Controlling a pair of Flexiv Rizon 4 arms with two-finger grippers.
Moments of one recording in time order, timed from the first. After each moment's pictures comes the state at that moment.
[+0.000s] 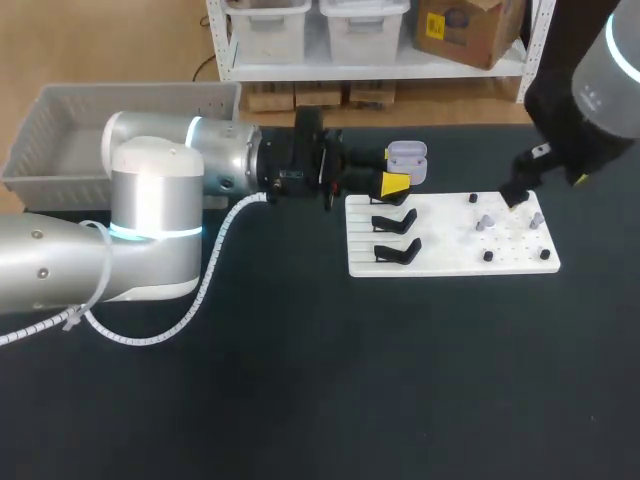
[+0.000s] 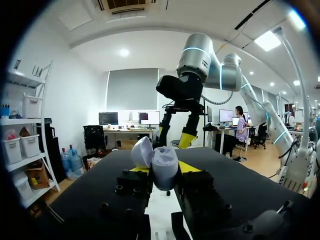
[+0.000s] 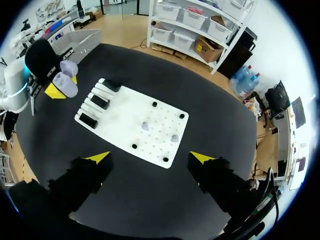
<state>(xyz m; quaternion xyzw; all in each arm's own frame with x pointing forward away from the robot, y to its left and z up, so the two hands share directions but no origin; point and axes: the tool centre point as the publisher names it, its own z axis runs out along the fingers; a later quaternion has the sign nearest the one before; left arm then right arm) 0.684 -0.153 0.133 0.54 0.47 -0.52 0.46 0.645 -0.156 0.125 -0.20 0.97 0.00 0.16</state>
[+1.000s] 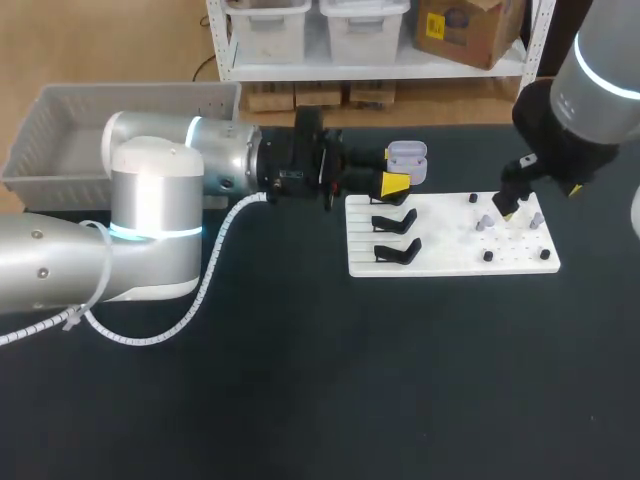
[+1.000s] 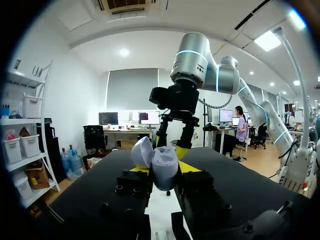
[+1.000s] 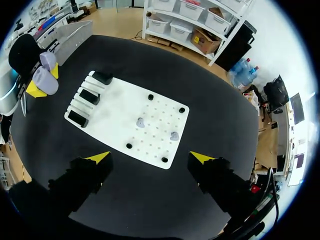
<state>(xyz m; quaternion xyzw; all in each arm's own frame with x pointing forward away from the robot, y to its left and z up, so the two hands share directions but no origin) 0.684 -0.153 0.133 0.54 0.47 -0.52 0.46 0.653 -0.158 0.101 -0.19 0.97 -0.02 0.14</state>
